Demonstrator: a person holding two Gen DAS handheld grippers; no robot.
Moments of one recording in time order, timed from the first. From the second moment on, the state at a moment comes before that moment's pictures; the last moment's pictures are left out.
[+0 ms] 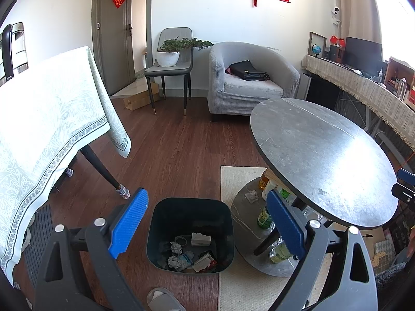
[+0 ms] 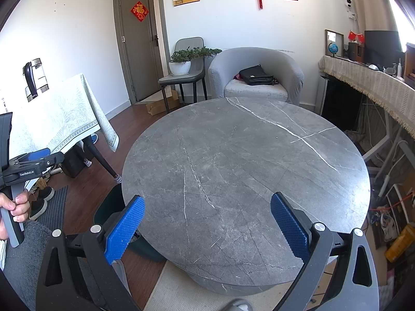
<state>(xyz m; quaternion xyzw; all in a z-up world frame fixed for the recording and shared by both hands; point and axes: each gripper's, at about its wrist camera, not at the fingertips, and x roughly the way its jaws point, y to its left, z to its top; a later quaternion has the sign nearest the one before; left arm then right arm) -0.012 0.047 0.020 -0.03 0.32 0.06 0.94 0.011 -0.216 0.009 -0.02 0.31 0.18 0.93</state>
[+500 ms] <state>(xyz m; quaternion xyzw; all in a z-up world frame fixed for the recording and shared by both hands) -0.013 0.046 0.020 -0.03 0.32 0.05 0.94 0.011 -0.215 0.008 -0.02 0.31 0.18 0.93</state>
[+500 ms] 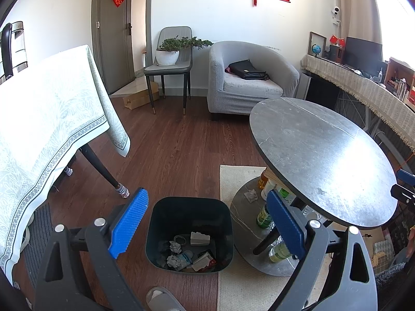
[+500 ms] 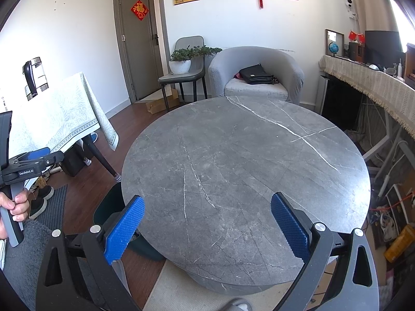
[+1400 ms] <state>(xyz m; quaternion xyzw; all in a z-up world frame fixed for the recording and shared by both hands) -0.012 0.047 0.020 -0.03 0.32 0.05 0.94 0.011 -0.216 0.005 -0.02 0.31 0.18 0.93</state>
